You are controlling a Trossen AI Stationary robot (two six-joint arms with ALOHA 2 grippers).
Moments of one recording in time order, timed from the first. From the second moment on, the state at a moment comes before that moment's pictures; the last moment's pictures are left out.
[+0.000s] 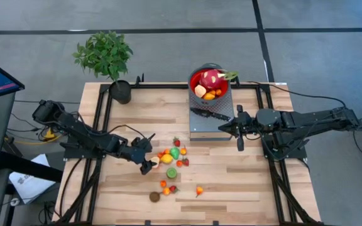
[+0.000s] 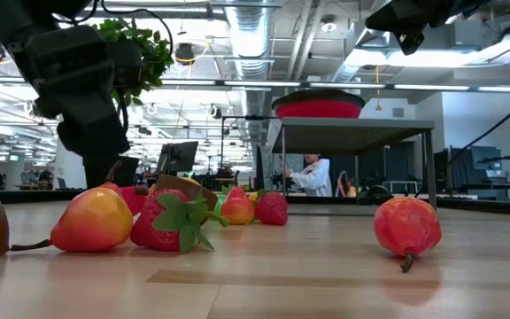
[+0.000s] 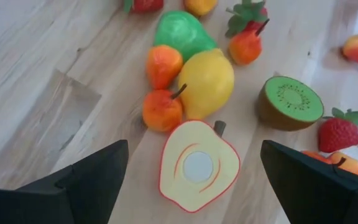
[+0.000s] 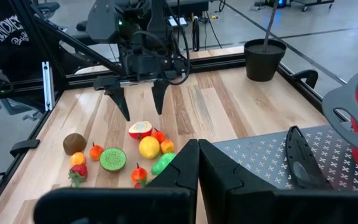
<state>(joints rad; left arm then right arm) -0.37 1.30 0.56 -0.17 -0.31 -0.81 0.11 0.79 0.67 -0.18 0.18 0.15</state>
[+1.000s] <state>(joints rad) -0.43 1.30 0.60 -0.04 -0.32 -0.79 0.11 0.79 0.67 -0.21 0.18 0.15</state>
